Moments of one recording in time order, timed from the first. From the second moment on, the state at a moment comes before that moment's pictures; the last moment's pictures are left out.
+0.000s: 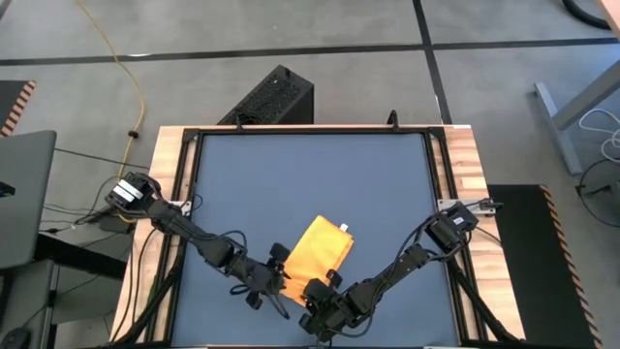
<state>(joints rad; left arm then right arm) -0.53 1.67 0.83 0.10 -0.22 0.15 0.61 2.28 1.59 -0.32 0.60 1.09</state>
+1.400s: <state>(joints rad) -0.21 1.80 0.83 0.04 0.53 -0.18 0.63 2.23 1.70 -0.31 0.58 0.73</state>
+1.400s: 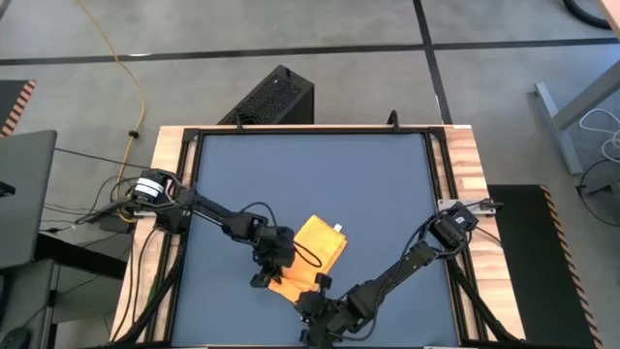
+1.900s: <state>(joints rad) -0.21 1.80 0.83 0.02 0.60 -0.23 0.55 2.31 1.69 -0.25 0.50 0.72</state>
